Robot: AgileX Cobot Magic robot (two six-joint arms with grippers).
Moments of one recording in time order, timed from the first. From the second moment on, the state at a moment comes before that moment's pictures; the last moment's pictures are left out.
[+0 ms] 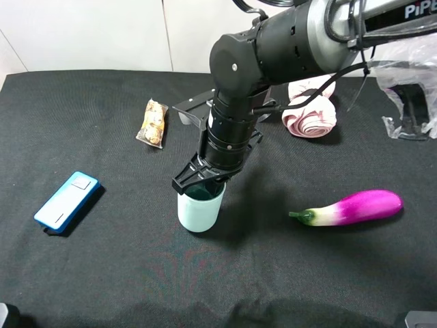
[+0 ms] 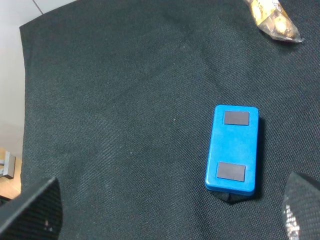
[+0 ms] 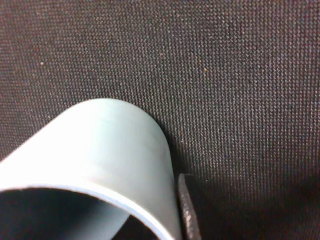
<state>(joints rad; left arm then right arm) -0.19 -0.01 -0.49 0.11 1.06 0.10 0.88 1.97 -1.23 0.20 0.80 0.00</state>
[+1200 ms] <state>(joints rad) -0.19 -0.01 -0.49 0.11 1.06 0.10 0.88 1.87 -1.36 0.13 1.01 0.00</state>
